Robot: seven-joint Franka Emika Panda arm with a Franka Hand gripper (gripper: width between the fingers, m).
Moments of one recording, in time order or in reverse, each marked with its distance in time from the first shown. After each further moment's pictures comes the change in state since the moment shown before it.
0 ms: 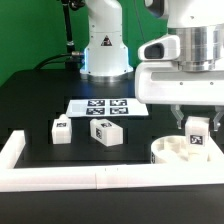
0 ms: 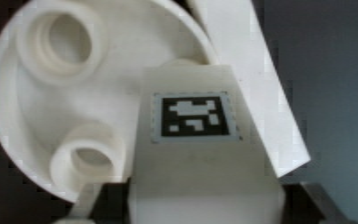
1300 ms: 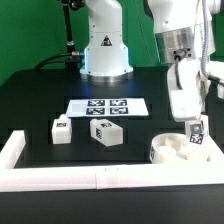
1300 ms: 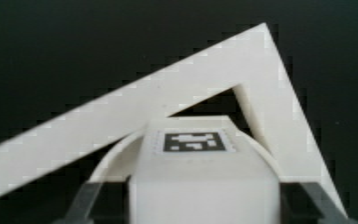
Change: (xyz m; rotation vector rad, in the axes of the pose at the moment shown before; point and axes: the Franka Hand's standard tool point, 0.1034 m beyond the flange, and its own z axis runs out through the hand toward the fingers) arm -0.011 -0.002 0.001 0.131 -0.109 1.476
